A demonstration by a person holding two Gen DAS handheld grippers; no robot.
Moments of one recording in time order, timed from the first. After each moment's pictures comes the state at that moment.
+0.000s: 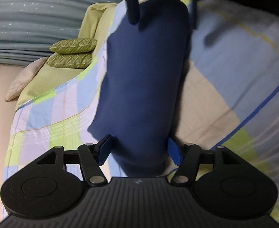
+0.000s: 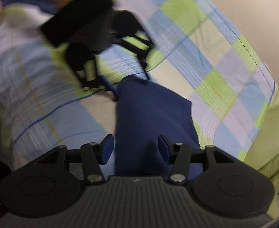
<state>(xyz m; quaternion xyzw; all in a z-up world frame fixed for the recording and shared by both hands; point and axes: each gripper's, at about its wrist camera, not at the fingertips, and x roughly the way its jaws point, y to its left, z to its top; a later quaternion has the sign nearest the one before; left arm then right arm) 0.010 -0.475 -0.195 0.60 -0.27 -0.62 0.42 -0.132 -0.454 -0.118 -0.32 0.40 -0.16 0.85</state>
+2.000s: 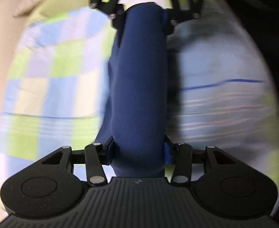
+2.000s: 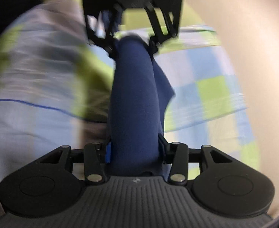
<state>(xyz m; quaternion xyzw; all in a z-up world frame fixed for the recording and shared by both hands) -0.072 -0.378 -0.167 0.67 -0.04 -0.50 0.55 -0.146 -0.455 -0.124 -0.51 0.28 0.06 0.81</state>
